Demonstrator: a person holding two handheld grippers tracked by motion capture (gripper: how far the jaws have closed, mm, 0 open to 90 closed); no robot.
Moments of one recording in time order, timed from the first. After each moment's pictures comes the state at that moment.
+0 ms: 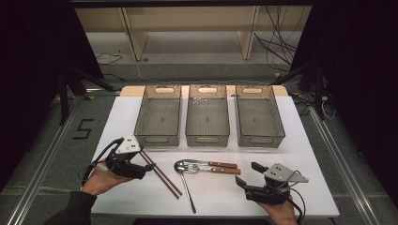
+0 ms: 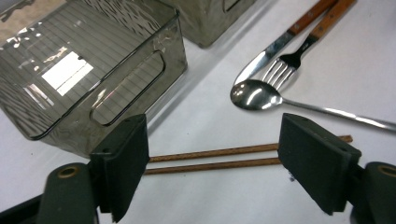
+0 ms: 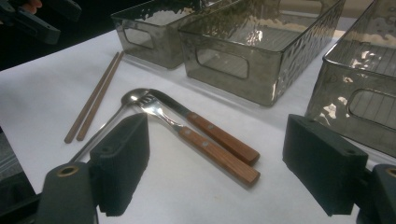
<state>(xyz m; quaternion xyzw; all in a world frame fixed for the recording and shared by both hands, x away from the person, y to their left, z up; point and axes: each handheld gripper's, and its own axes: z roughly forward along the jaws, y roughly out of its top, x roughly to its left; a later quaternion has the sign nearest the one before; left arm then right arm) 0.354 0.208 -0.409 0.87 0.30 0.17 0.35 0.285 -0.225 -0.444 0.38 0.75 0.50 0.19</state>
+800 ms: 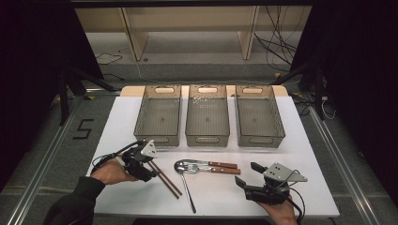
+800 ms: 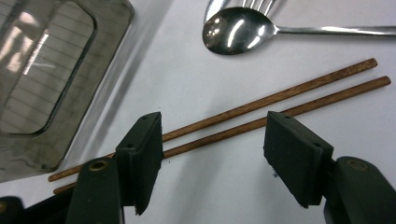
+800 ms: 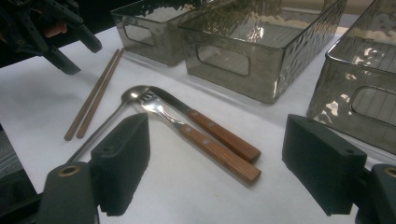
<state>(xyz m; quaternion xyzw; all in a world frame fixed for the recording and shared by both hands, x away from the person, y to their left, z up) 0.378 0.181 -0.436 0.95 0.20 0.11 0.22 0.286 -0.224 -0.445 0.38 0.76 0.50 0.19</state>
